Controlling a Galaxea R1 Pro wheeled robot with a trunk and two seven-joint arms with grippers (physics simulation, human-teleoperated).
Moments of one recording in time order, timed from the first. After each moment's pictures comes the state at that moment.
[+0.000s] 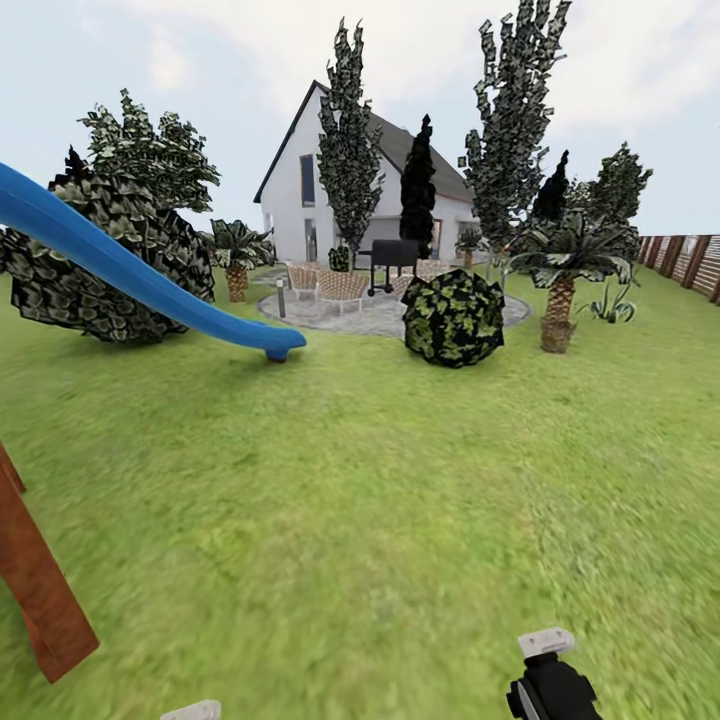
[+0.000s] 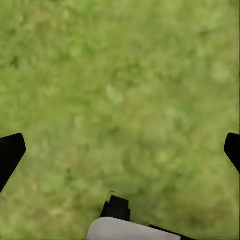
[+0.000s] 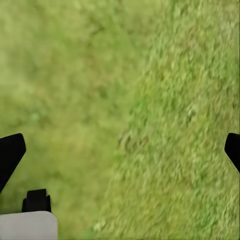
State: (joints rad) left arm 0.00 -0.04 0.11 -1.04 0.13 0.52 0.25; right arm -0.16 -0.06 0.09 -1.16 0.08 0.96 -0.24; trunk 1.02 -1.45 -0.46
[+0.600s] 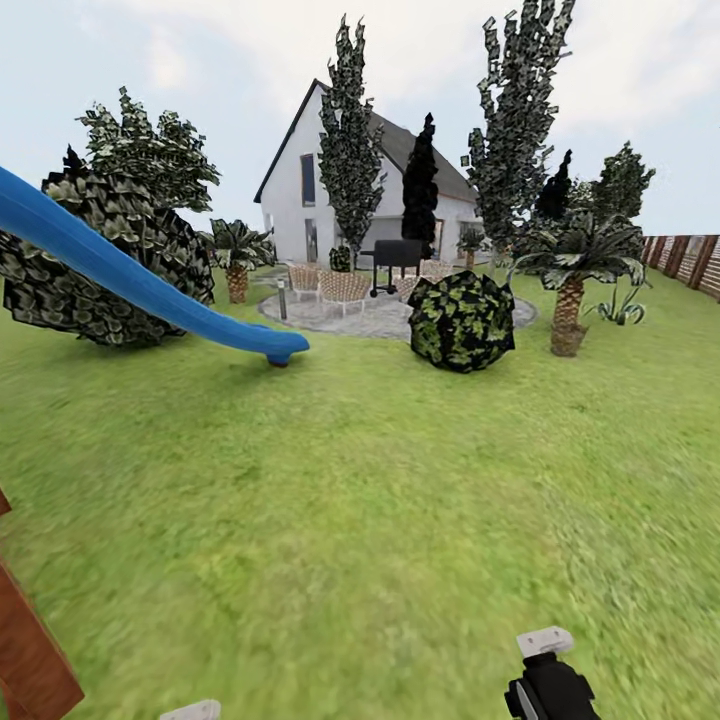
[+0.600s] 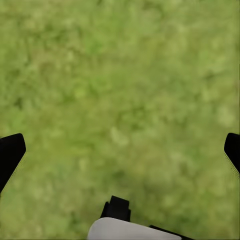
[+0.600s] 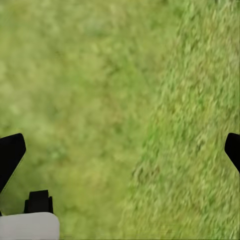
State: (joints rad) left arm 0.00 -0.04 0.11 -1.04 0.13 0.52 0.25; right arm -0.16 -0.06 0.10 -1.16 0.08 0.96 -0.24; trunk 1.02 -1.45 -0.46
